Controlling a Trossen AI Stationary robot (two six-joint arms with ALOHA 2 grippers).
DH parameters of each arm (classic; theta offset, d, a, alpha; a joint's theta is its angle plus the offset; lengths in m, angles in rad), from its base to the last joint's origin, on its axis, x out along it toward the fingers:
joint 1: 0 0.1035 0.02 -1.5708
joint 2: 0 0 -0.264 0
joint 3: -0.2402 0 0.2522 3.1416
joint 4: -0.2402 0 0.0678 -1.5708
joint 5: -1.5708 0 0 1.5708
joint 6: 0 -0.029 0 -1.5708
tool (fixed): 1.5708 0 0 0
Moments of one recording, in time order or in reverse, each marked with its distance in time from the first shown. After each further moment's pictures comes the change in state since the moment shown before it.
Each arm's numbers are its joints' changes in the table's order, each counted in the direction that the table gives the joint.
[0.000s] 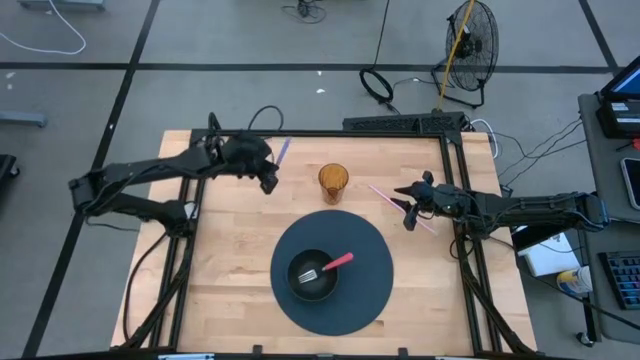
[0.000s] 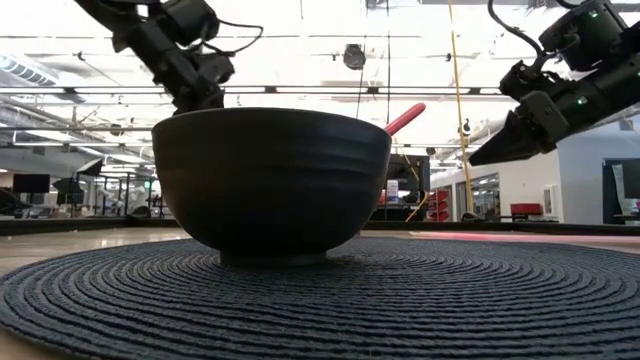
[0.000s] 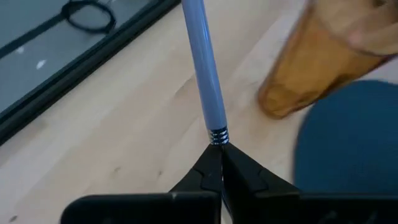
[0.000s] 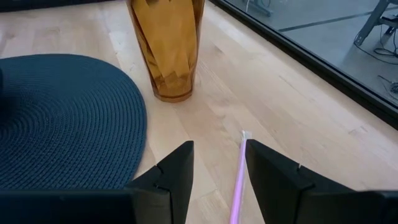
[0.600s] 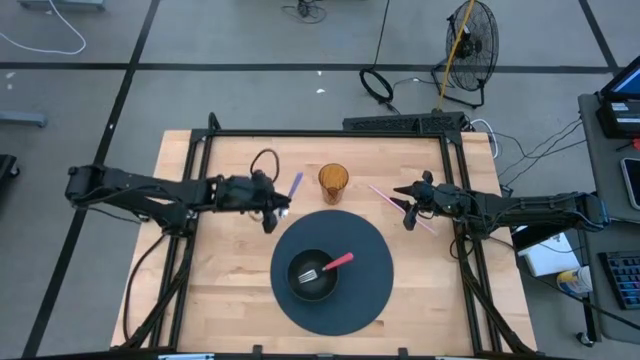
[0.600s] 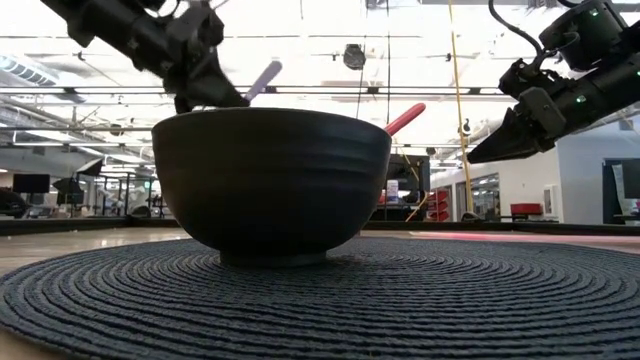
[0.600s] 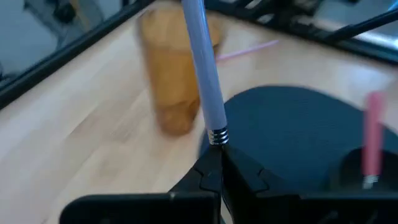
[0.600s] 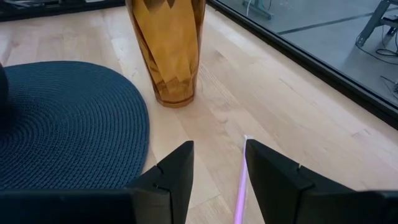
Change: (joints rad) left arm -0.423 -0.077 0.197 0.373 0.182 0.066; right arm 0.000 0.003 0.000 0.021 0.003 -0.011
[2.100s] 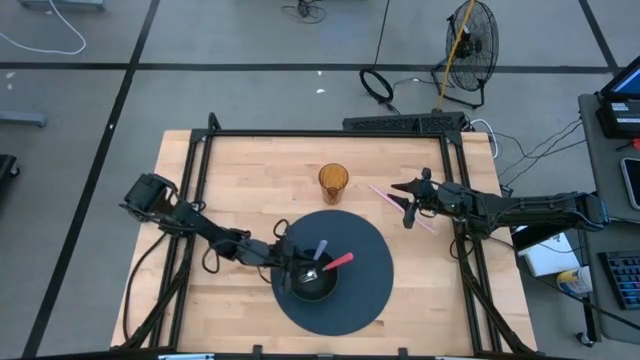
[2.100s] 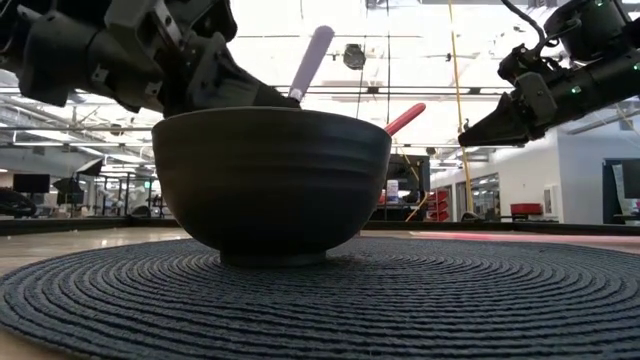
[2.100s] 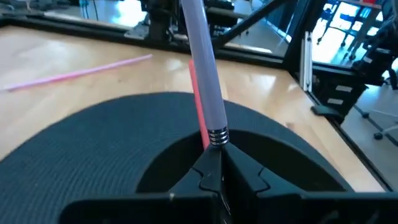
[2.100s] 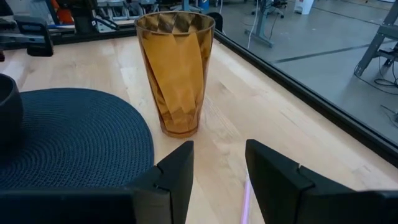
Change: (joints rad) left arm -0.435 0.638 0.032 0.928 0.142 -0.001; right arm 0.000 0.003 0.000 0.119 0.005 0.060
